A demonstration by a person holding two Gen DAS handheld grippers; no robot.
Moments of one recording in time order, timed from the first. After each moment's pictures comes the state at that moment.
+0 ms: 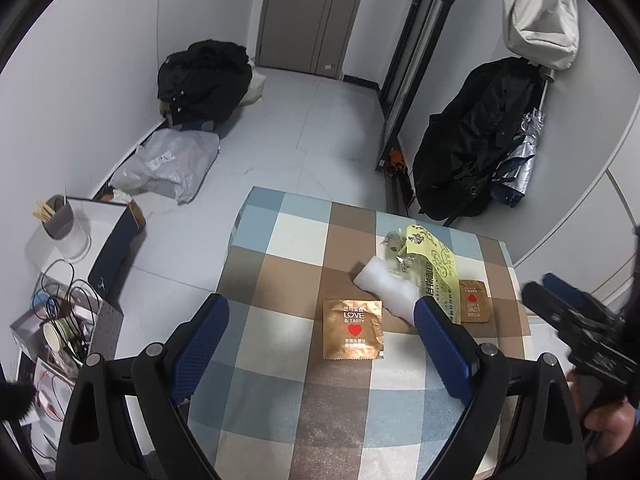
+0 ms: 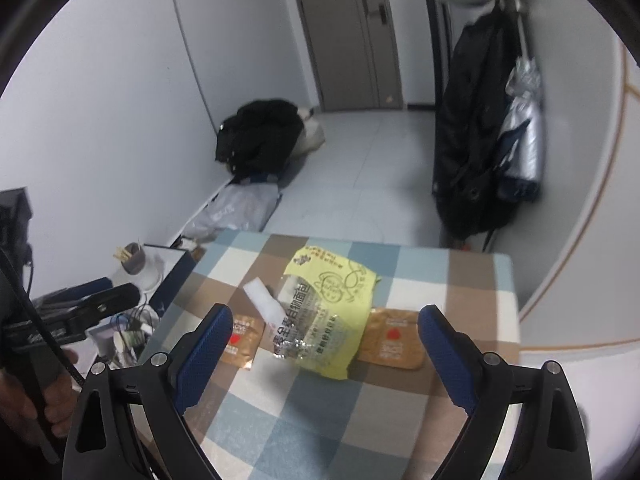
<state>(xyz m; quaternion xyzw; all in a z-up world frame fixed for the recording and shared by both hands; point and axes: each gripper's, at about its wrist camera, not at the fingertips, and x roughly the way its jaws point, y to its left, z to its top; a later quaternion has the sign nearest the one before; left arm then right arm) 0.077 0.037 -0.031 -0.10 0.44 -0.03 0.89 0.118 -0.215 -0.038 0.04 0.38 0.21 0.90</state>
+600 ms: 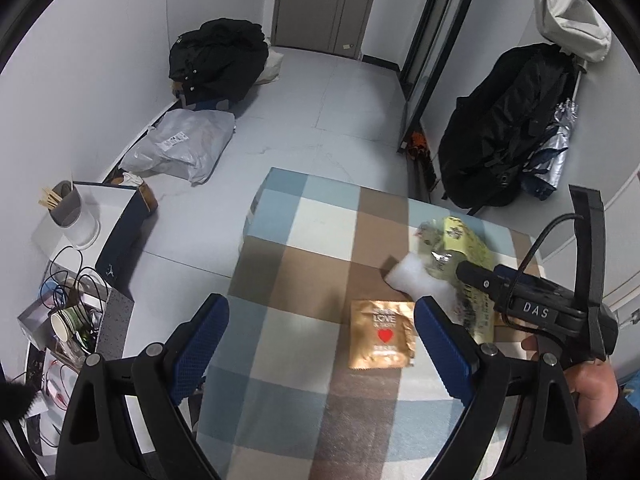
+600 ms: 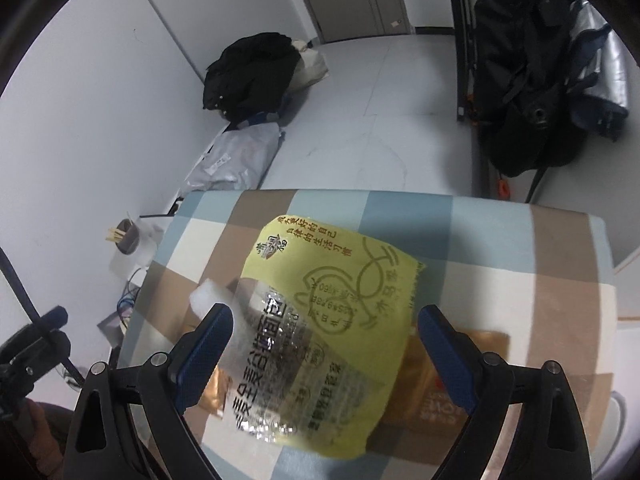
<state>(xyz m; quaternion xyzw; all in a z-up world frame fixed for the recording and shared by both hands) 0.103 0.048 -0.052 -0.10 0.48 0.00 0.87 0.215 -0.177 -0.124 0.07 0.50 0.23 0.83</state>
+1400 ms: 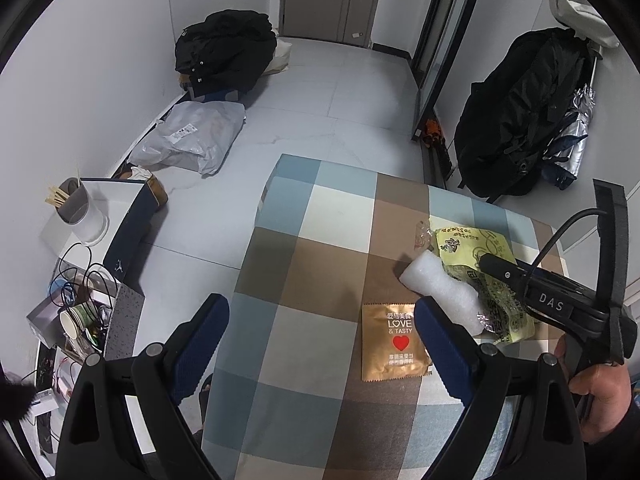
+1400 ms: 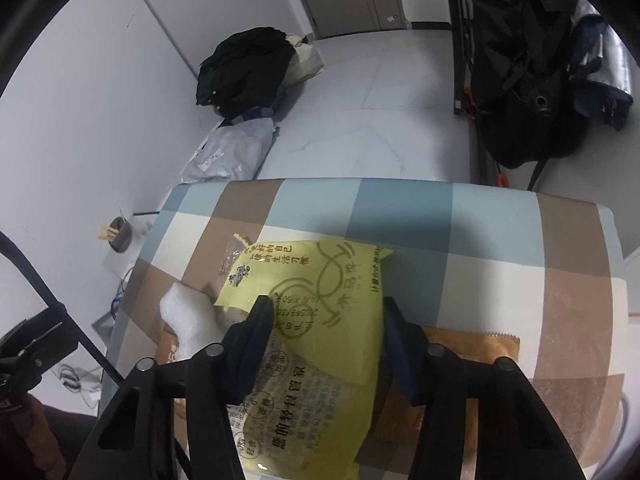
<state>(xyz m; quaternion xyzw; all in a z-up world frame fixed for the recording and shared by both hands) 0.109 0.047 -0.064 -0.07 0.49 0.02 0.87 0.217 -0.178 -0.136 0.07 0.50 0.22 0.83</state>
